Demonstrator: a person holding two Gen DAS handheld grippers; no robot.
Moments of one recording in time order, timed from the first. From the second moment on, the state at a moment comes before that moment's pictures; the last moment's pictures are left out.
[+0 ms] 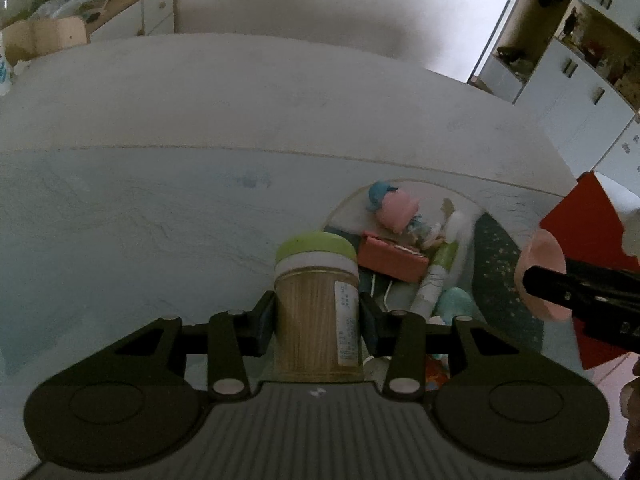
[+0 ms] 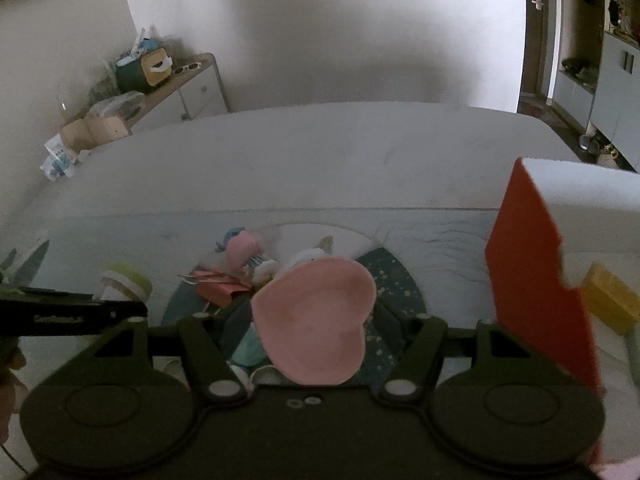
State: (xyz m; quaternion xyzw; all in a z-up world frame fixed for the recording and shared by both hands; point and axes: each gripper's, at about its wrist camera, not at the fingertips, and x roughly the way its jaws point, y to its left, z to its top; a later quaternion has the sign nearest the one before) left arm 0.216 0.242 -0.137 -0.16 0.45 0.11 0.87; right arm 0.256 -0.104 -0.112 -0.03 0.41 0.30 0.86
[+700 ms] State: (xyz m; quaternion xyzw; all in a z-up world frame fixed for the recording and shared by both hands) left arm 0.214 0.185 -0.058 -0.12 0.41 0.04 0.90; right arm 0.252 -0.184 -0.039 0.01 0.38 0.29 0.88
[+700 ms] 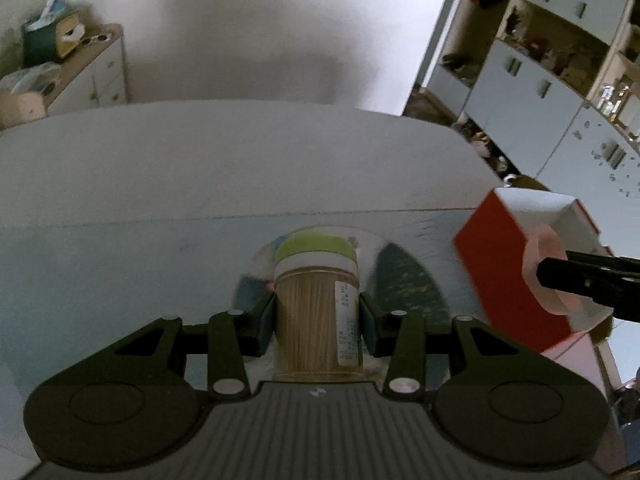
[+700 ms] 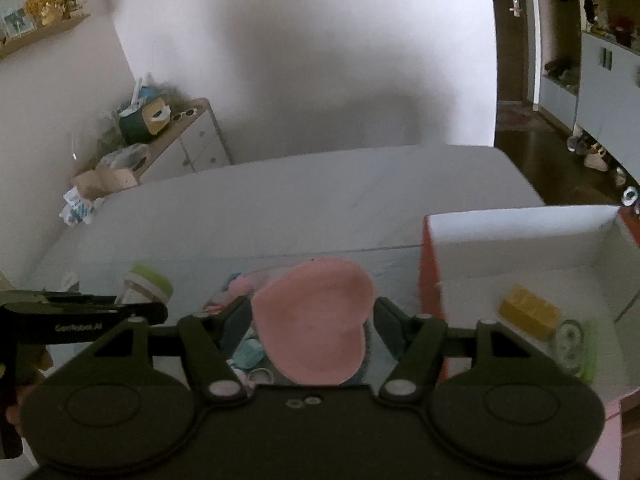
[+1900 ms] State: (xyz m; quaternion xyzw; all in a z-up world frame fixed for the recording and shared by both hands) left arm 0.322 -0.053 -0.047 -0.05 0.43 -0.07 0.90; right arm 0.302 -0.372 -0.067 0.00 0.40 0.21 0.89
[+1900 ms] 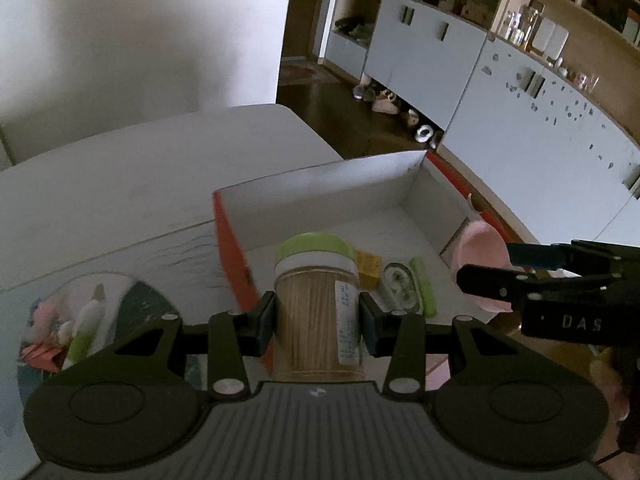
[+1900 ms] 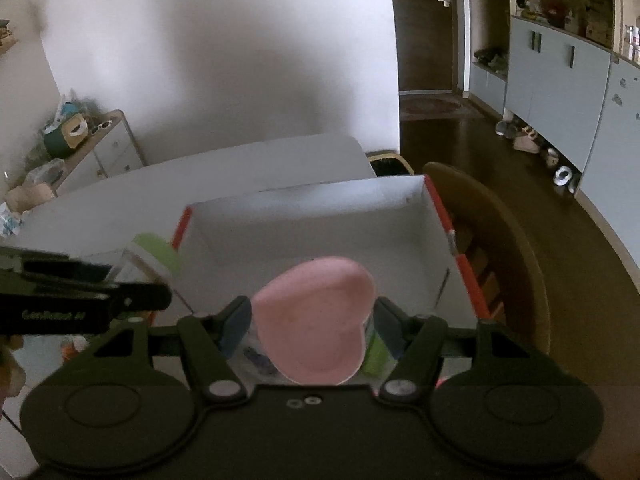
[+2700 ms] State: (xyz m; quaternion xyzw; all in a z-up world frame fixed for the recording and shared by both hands) left arm 0.422 -0.108 -0.121 0.05 0.50 0.00 0.86; right arm 0.348 -0.366 -0.125 -0.09 0.44 0.24 0.86
